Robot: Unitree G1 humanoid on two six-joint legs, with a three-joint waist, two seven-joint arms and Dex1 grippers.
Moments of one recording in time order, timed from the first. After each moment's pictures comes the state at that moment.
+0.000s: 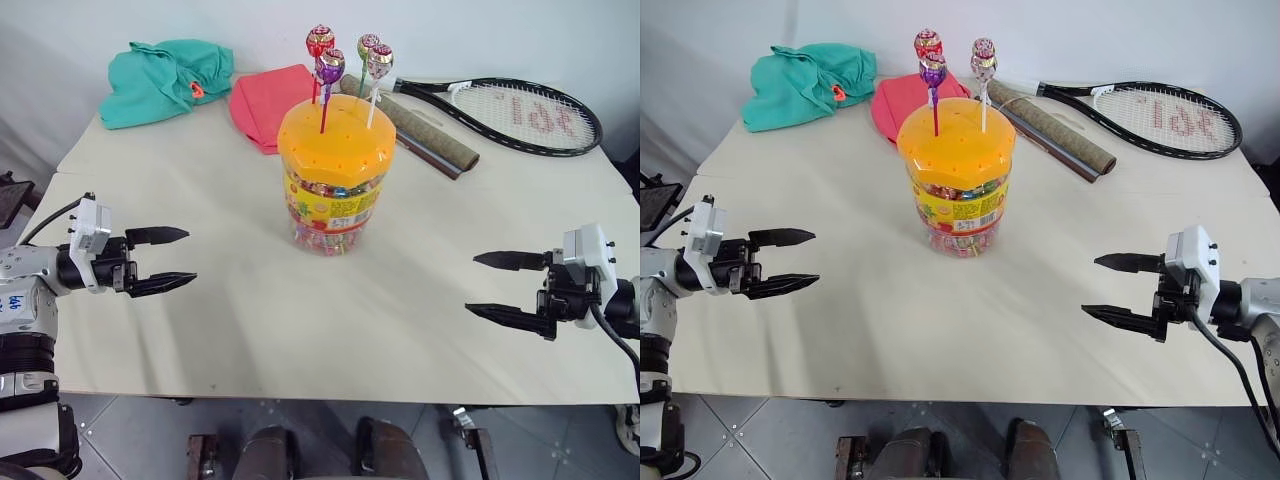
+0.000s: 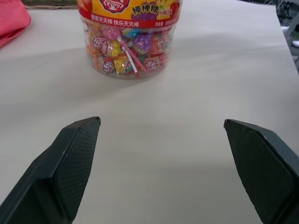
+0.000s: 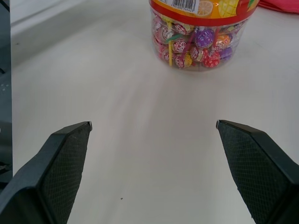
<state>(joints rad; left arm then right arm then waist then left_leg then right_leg) -0.54 0.86 0.23 0.56 -0.47 0.09 -1.50 -0.13 -0.96 -0.33 -0.14 0.63 0.37 1.29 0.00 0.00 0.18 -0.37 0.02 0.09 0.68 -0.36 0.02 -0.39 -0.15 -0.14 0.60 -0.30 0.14</state>
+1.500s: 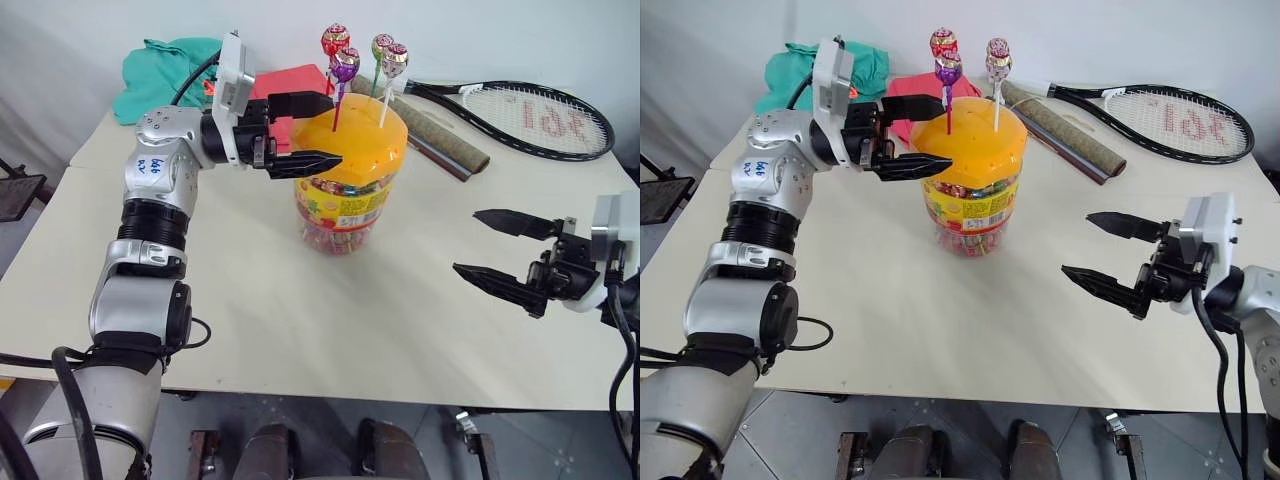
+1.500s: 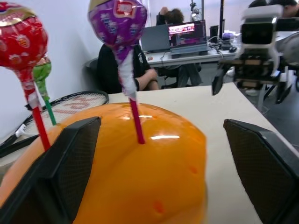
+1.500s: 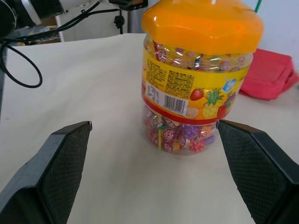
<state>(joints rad) -1.30 0.41 0.03 0.83 -0.38 0.05 -1.37 -0.12 -0.85 -0.46 -0.41 0.81 0.48 1.01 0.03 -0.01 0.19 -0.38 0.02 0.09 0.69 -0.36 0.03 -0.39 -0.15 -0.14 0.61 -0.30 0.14</state>
